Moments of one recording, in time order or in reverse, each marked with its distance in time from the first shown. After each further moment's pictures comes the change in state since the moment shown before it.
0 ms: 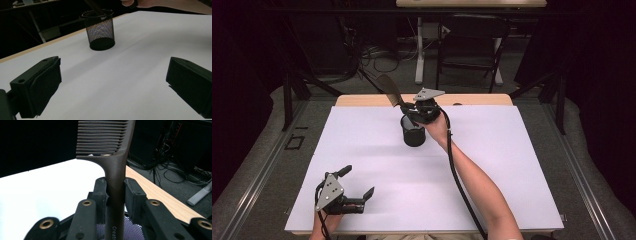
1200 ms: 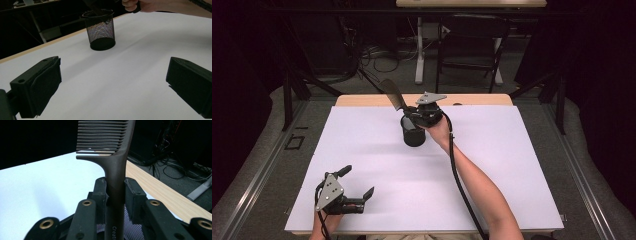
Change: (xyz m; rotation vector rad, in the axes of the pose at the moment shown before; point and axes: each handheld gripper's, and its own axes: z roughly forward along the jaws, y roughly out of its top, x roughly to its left) left arm 0.000 0.000 -0.001 -0.001 0.003 0.004; right arm -0.003 -0.016 -0.001 0.020 -0.005 0.004
